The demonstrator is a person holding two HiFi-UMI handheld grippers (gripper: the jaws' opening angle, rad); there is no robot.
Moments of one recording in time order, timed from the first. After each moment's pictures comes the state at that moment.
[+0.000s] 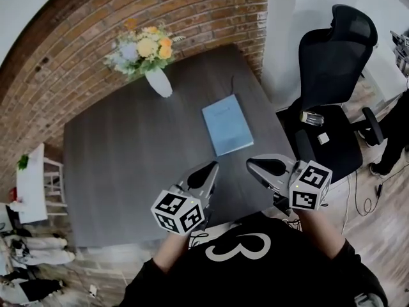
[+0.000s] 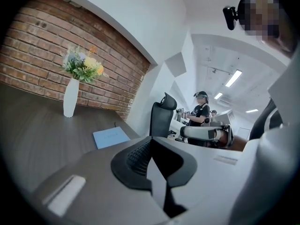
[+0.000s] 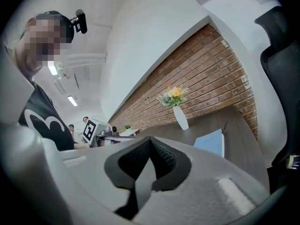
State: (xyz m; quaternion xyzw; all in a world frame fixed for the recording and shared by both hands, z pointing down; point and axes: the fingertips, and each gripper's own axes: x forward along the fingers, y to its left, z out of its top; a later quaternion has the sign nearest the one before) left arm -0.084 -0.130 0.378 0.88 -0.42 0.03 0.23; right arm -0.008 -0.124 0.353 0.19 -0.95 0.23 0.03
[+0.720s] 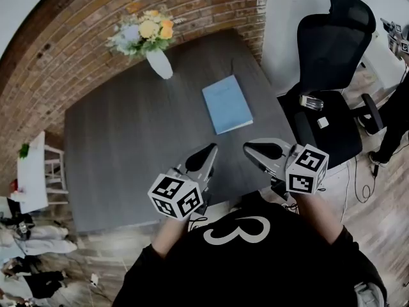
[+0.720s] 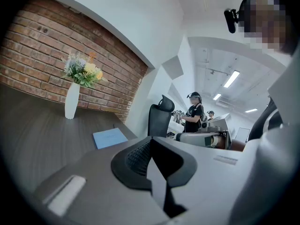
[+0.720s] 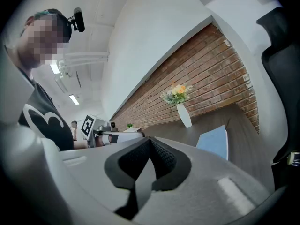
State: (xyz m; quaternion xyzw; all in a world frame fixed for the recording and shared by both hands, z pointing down) left arm -0.087 -0.102 0.365 0.88 -0.42 0.02 0.21; right arm -0.017 -0.095 0.359 0.19 -0.96 0.22 0.03
